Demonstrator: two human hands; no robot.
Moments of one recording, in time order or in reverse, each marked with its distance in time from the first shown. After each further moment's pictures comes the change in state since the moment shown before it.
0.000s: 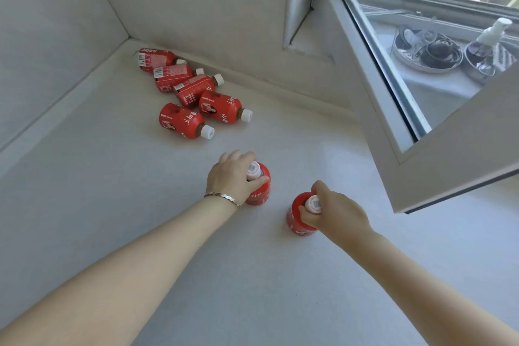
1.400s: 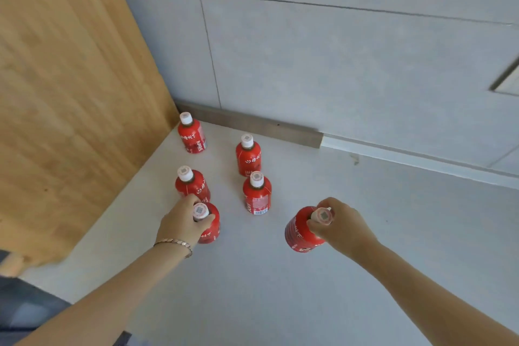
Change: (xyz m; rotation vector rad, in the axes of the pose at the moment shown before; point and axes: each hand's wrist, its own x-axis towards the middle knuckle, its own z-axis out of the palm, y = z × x) left_hand -0.925 -0.492 -0.128 -0.343 0.787 -1.529; right_hand -0.521 -0.610 0.405 -0.170 -0.655 -0.993
